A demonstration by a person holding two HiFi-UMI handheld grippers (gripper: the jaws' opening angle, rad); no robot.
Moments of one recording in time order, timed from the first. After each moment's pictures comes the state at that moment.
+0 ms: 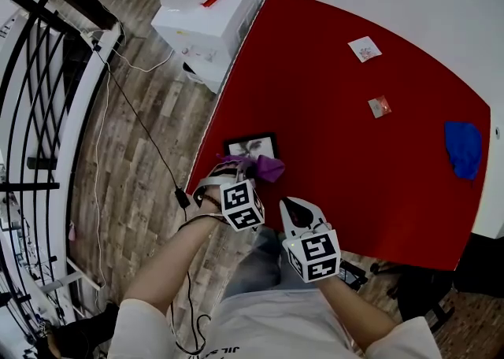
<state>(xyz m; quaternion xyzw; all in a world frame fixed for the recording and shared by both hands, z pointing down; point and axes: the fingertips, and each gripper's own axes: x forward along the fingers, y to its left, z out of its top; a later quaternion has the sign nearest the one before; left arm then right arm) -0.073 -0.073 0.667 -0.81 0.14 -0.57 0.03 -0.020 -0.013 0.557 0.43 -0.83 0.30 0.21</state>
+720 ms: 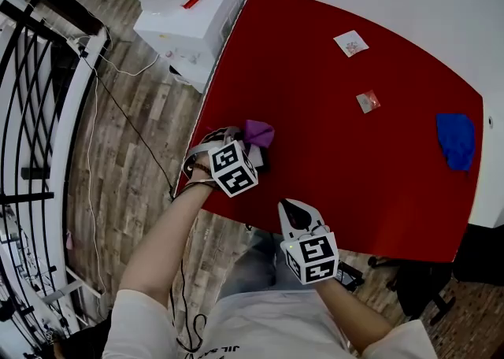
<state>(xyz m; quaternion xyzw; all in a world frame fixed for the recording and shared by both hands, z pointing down) -0.062 -0.165 0.659 -0.81 0.17 -0.56 0.02 0.002 -0.012 0.563 0.46 -0.81 0.31 0.21</state>
